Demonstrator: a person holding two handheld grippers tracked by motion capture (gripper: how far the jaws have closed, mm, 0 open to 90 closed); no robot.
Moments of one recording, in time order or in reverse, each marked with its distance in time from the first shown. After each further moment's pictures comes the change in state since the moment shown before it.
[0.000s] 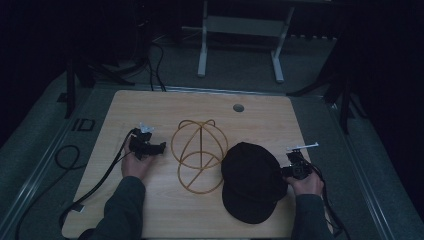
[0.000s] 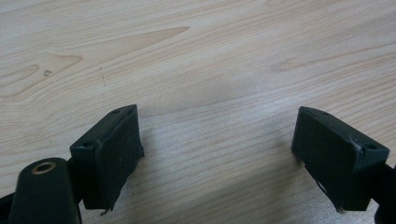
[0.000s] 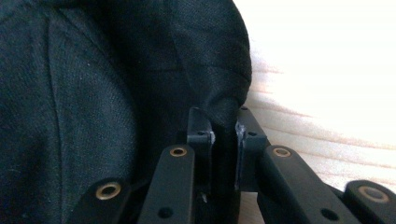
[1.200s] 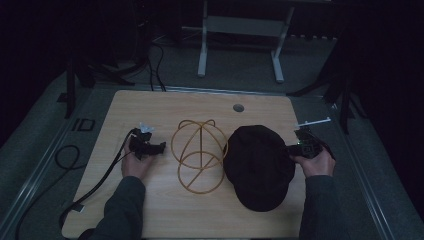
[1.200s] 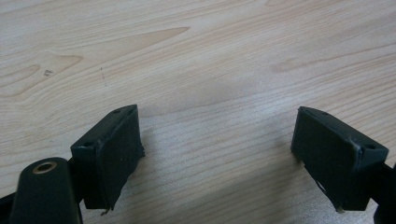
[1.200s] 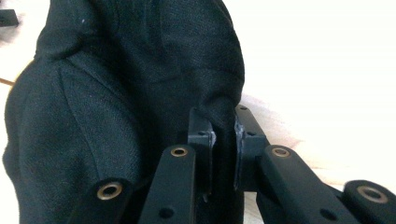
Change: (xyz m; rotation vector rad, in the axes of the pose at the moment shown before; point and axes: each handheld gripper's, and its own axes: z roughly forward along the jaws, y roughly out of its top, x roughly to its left) left arm 0.000 0.000 0.000 -0.001 0.000 -0.003; right arm 0.026 0.055 -0.071 -0.088 -0.016 -0.102
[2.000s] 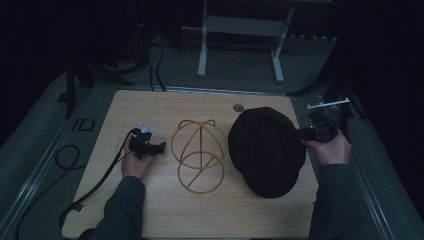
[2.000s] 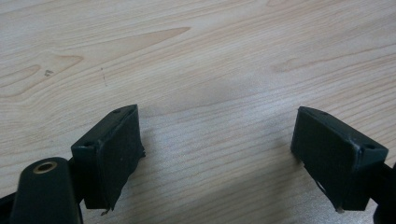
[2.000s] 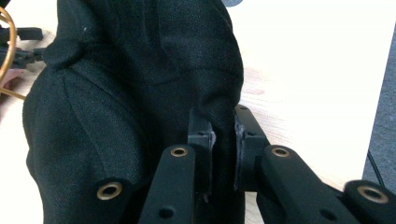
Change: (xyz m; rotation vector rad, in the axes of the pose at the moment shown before) left arm 0.000 0.000 0.000 0.000 0.001 -0.002; right arm 0.004 0.036 -0.057 -0.079 0.018 -0.049
